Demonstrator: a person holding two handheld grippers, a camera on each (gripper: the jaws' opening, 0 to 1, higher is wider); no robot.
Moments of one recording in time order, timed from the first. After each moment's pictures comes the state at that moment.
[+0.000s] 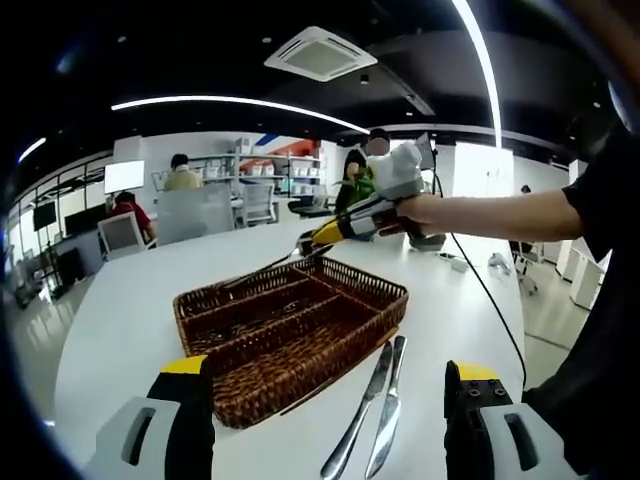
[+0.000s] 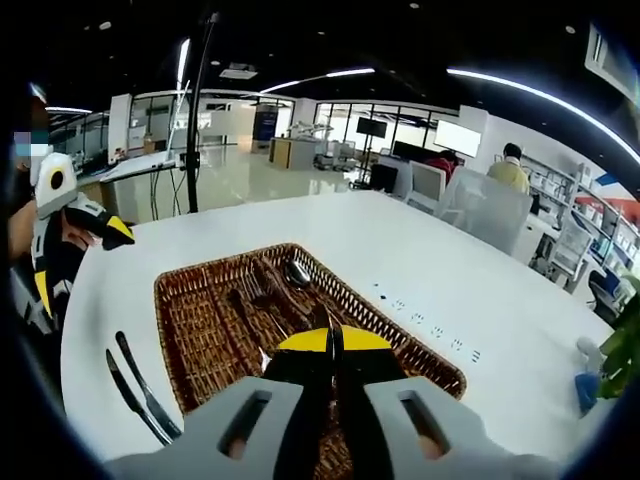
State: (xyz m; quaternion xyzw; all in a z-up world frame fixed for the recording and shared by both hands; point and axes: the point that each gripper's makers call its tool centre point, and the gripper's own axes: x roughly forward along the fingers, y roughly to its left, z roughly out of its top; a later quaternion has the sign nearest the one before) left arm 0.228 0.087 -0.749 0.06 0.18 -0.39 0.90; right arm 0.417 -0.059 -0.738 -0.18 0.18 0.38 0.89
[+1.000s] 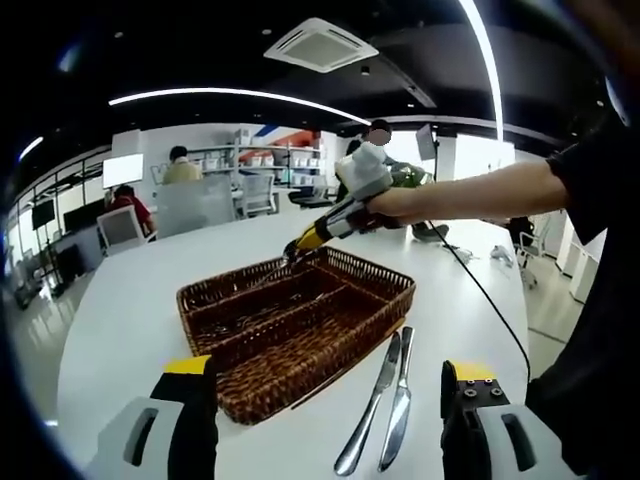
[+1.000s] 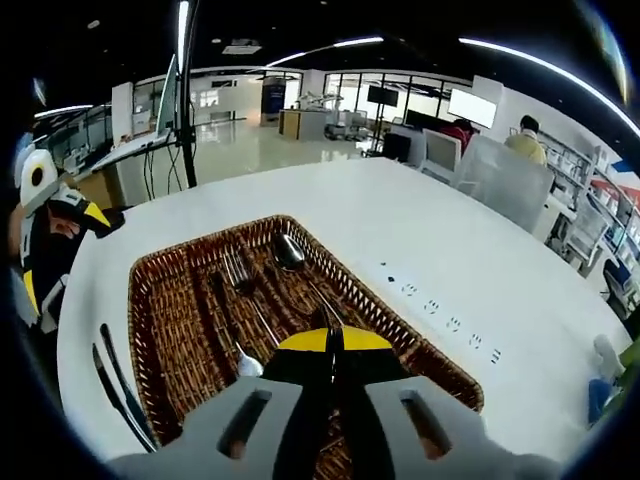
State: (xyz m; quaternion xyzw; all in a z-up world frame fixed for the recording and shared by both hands) left arm 0.236 0.097 -0.758 0.07 0.20 -0.39 0.90; right arm 0.455 -0.044 -0.775 -0.18 0.25 0.40 0.87
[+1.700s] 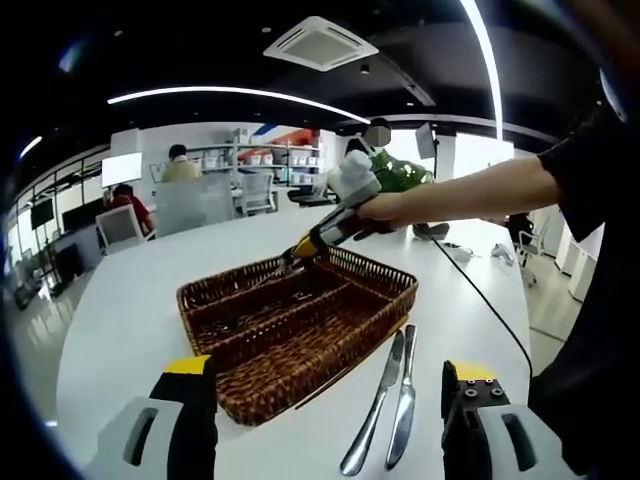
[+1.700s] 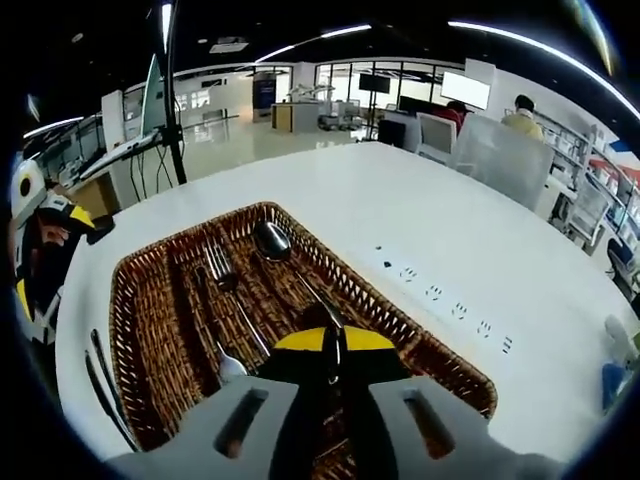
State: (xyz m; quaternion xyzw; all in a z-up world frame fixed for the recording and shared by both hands) left arm 0.241 0.100 -0.761 0.07 0.20 -0.39 0.89; right arm 0.475 -0.045 -0.801 -0.16 0.28 0.38 0.87
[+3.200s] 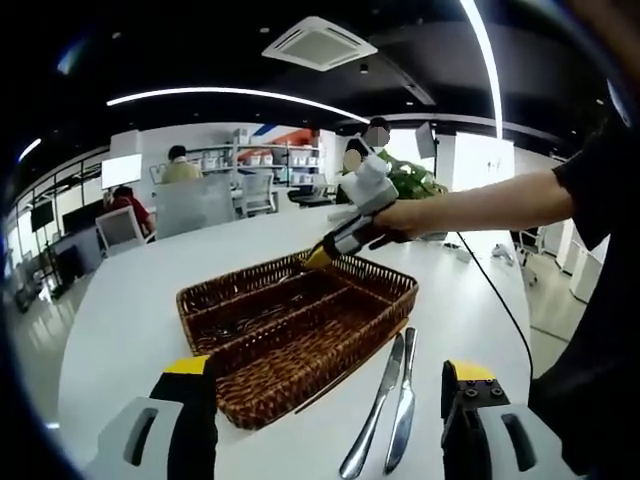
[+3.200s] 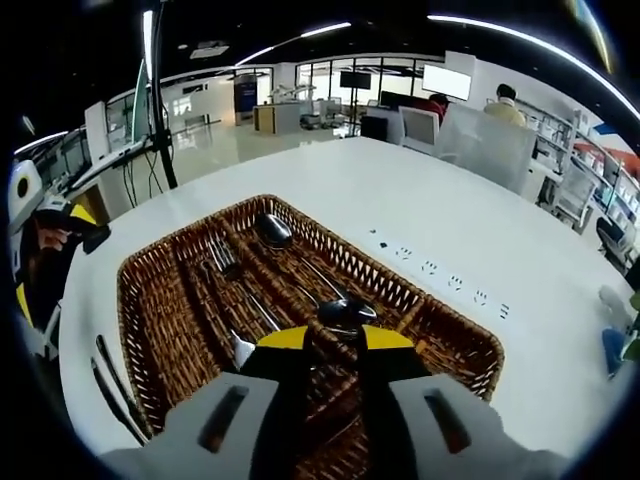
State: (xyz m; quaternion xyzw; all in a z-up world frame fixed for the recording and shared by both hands) left arm 0.242 0.094 -0.755 0.07 0.20 -0.39 0.89; right arm 0.441 -0.062 -0.799 -0.14 0.28 0.35 0.88
